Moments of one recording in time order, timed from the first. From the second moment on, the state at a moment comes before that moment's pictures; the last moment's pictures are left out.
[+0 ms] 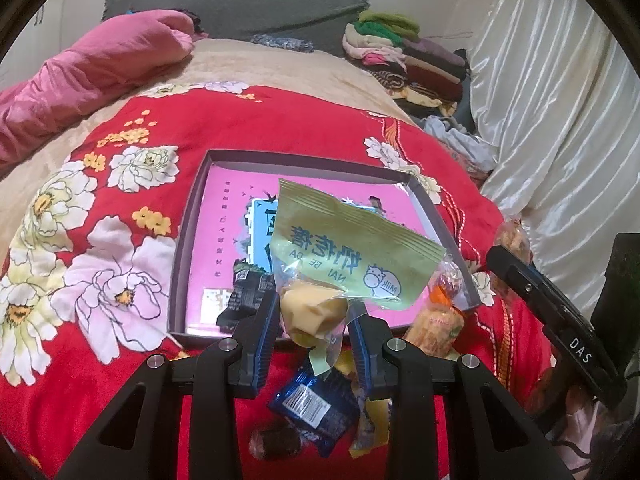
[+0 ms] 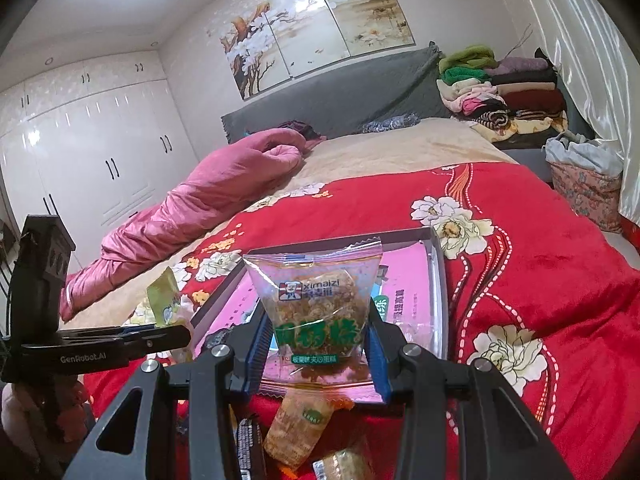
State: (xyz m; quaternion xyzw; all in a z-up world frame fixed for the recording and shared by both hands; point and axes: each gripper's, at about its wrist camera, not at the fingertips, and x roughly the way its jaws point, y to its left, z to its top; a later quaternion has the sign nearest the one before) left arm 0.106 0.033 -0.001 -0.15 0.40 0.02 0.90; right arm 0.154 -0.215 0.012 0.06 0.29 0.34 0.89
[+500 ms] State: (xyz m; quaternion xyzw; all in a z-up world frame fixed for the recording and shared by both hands) left arm 0.126 0.027 -0.010 -0.15 0.41 0.02 0.90; right arm 0.180 -0.209 0.001 0.05 0.30 0.33 0.90
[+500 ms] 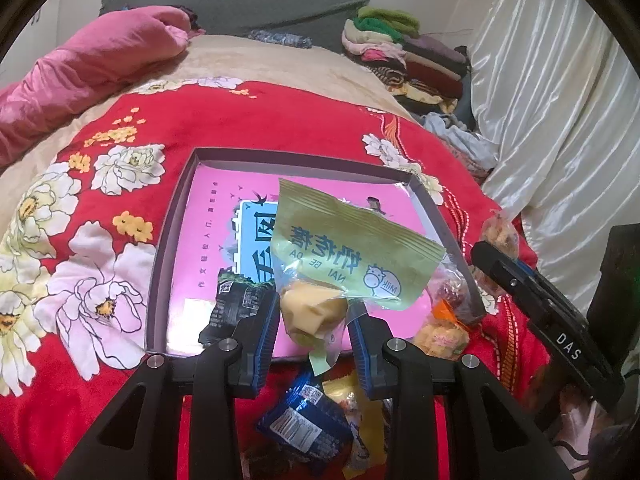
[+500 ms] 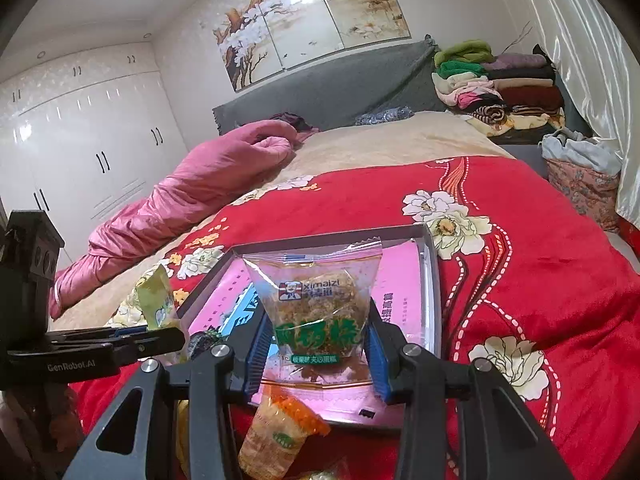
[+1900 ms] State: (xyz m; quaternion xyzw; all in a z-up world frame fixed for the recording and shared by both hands) left arm 0.164 0.022 -0.047 -0.15 0.45 0.01 0.88; right arm 0.204 -0.169 -0.034 -0.01 0.36 0.34 0.87
